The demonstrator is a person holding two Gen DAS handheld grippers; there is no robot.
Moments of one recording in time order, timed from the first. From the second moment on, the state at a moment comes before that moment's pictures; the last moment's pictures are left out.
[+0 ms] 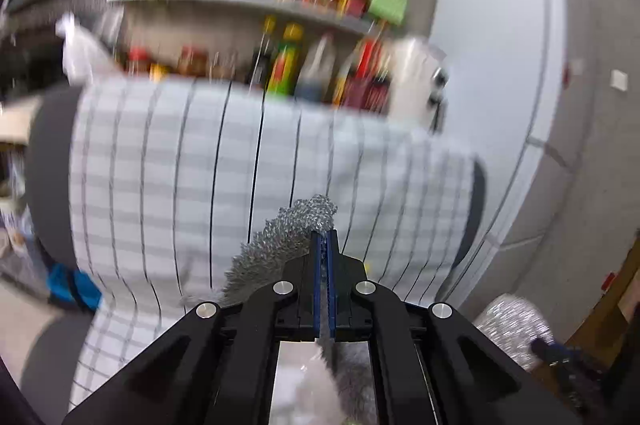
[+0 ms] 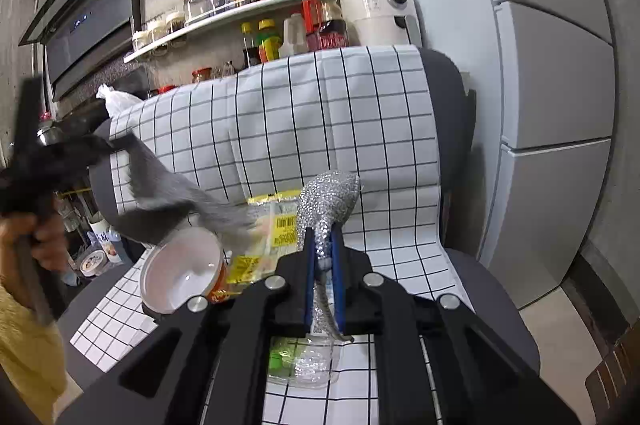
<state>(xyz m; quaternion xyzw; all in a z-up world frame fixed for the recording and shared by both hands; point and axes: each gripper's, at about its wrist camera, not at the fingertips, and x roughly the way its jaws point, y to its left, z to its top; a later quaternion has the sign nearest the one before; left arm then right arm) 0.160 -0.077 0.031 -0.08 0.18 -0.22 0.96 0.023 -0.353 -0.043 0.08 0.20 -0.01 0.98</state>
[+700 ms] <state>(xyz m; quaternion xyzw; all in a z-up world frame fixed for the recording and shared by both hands) 0.003 -0.134 0.036 -0.01 0.14 -0.39 0.91 -0.098 -0.386 -0.030 0.09 0.17 -0.11 0.98</state>
